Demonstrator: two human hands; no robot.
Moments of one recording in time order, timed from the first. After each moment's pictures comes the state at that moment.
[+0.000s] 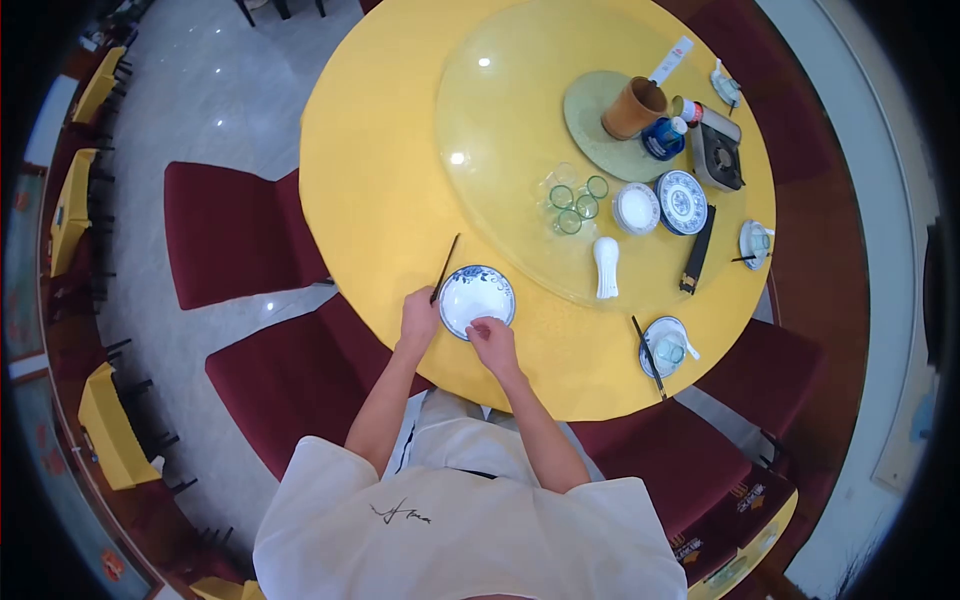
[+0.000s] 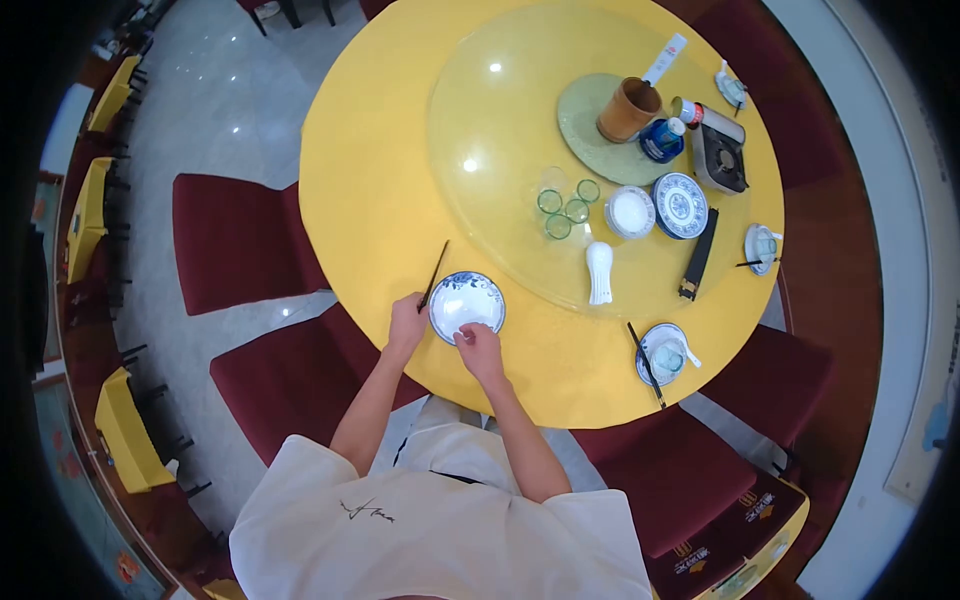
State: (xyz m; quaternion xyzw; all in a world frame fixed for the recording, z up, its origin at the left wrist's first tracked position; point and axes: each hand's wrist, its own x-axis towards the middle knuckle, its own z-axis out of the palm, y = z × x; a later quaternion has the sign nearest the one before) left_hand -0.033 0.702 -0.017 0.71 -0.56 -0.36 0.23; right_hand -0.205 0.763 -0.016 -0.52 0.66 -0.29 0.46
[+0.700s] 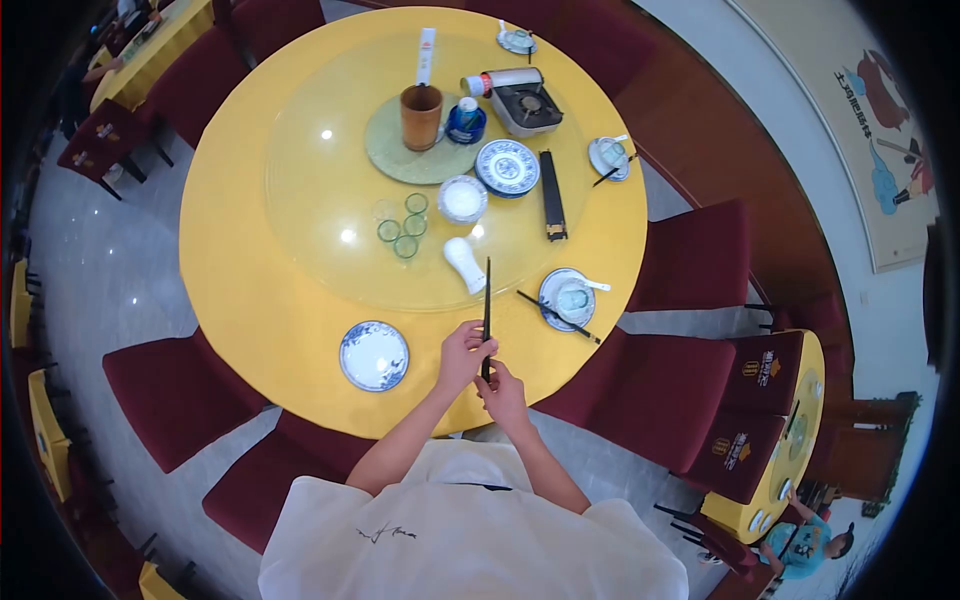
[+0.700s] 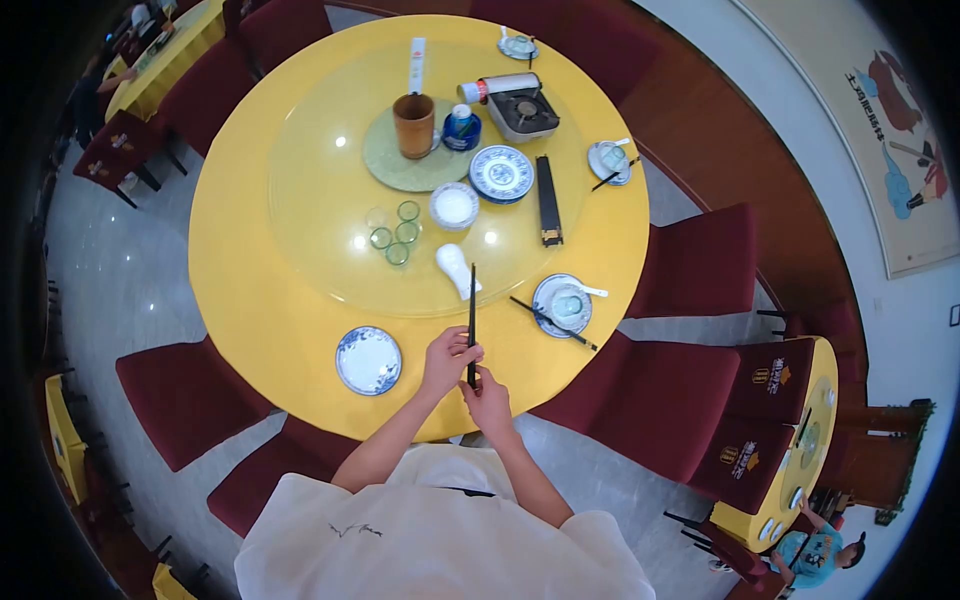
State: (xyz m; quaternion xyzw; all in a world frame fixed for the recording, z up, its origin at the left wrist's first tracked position) left_hand -0.279 0.750 0.074 0.39 -0.48 -0.75 0.25; right_hand -0.340 0.866 0.097 -0.31 0.80 -0.34 0.40
